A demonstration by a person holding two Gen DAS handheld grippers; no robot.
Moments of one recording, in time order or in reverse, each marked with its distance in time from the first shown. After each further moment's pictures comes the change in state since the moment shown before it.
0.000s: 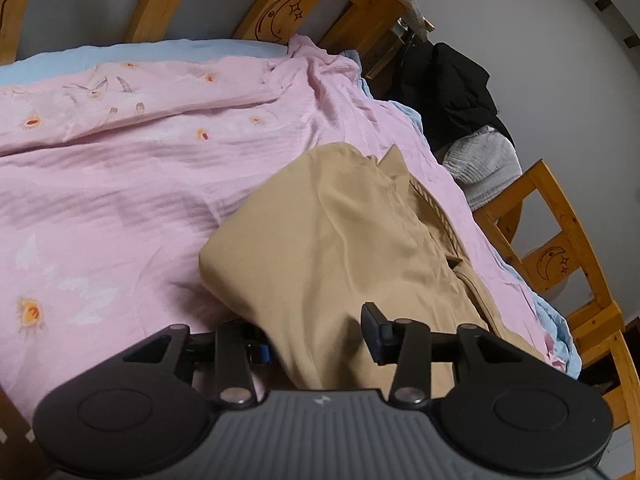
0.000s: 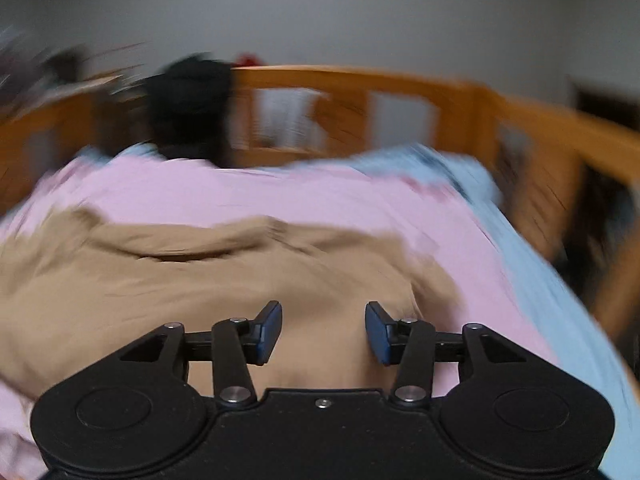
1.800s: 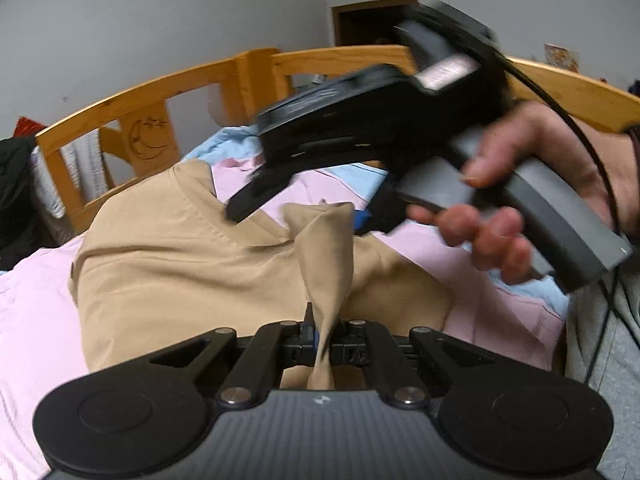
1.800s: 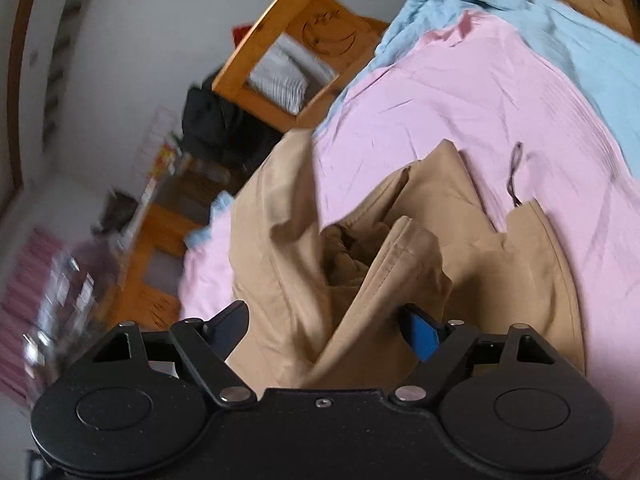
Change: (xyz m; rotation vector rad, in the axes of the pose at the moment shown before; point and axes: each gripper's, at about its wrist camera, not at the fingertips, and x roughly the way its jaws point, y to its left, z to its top) left arm -0.015 -0.296 -0.207 1.366 0.221 -0.521; right arm 0.073 -0.155 0.044 0.737 0.378 0.545
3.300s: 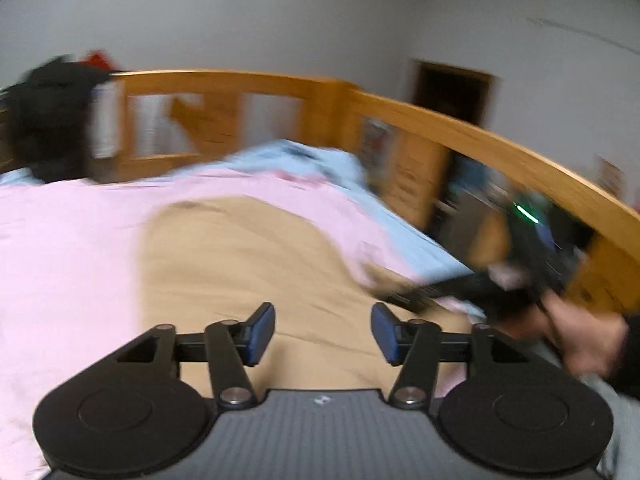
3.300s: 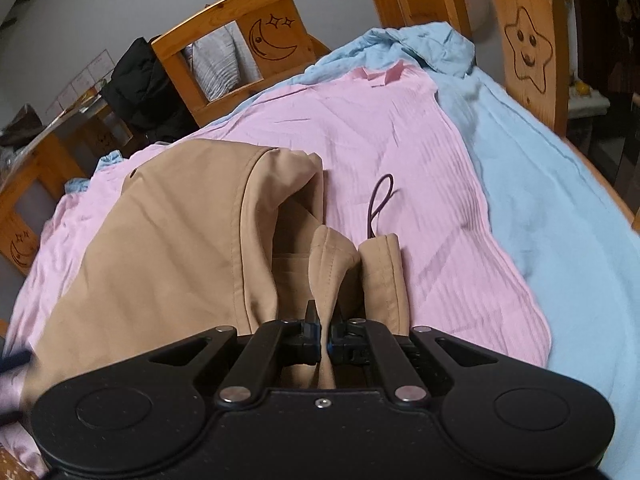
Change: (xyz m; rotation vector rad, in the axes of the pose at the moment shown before) left arm -0.047 0.047 -0.025 -0.401 -0.119 0.088; right arm -0.002 -0.051 -0.035 -0.331 -0.119 -0.384
